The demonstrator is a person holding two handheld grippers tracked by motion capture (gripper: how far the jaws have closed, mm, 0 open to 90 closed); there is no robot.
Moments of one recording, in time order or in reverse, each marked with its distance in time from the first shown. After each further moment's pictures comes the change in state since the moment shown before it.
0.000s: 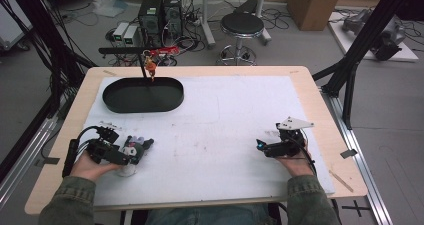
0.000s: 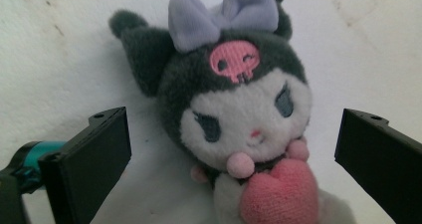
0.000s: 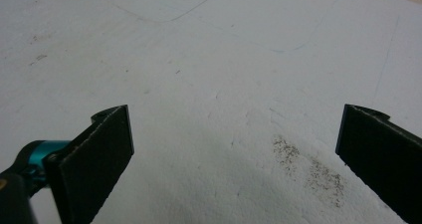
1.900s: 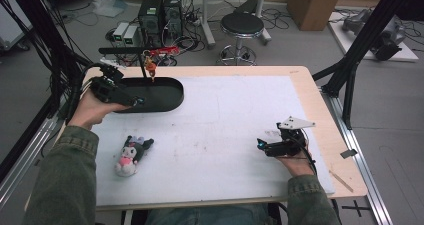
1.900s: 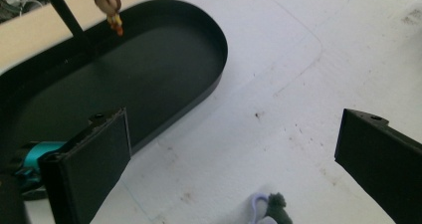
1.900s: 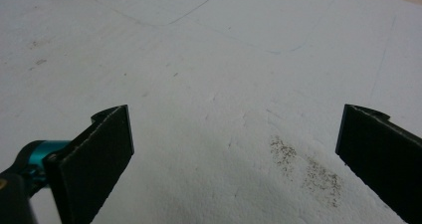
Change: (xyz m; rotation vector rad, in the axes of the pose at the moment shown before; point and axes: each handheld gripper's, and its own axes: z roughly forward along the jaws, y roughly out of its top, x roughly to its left) left arm 0.002 0.140 -0.061 -0.200 0.059 0.179; right arm -0.002 0.000 -0.001 -0.009 -0.001 0.012
